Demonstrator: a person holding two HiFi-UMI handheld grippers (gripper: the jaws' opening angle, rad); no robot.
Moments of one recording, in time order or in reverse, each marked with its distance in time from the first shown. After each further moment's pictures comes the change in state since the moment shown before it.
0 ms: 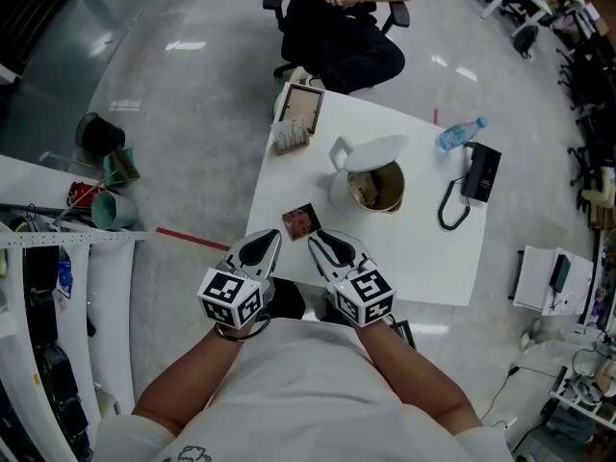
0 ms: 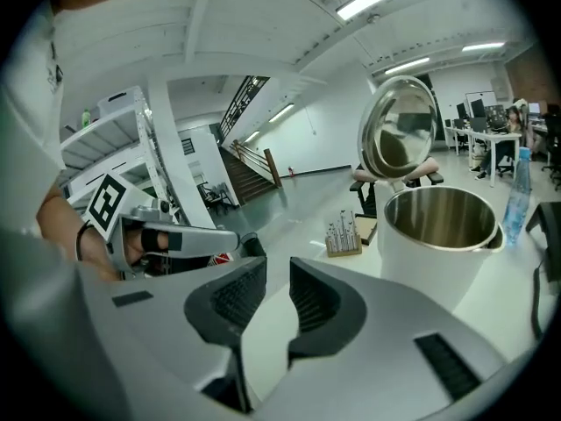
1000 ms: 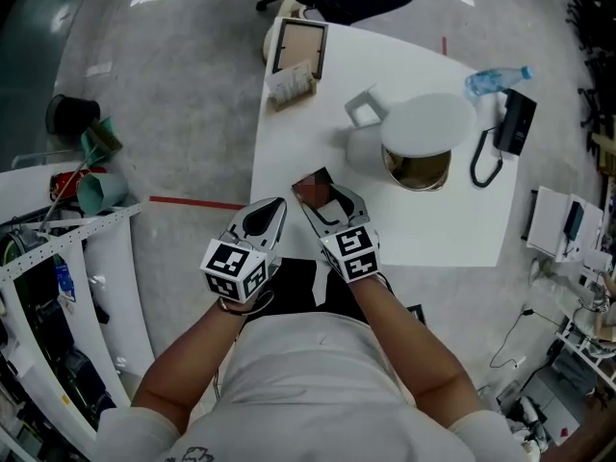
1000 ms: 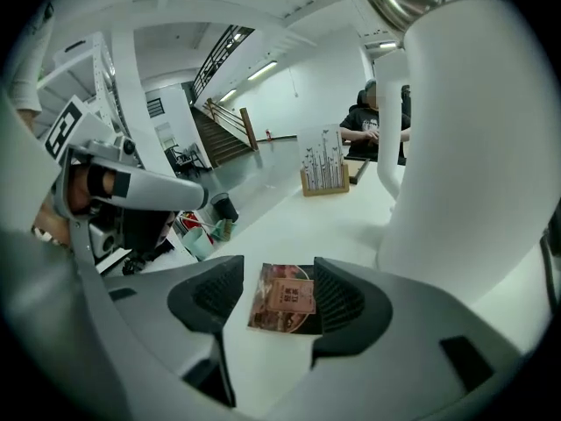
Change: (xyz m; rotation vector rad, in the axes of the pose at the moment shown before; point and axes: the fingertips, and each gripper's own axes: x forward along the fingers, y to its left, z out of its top) left arm 0.054 0.072 -0.075 -0.042 0.170 -0.081; right arm 0.107 -0.053 -0.116 0.010 0.248 -0.171
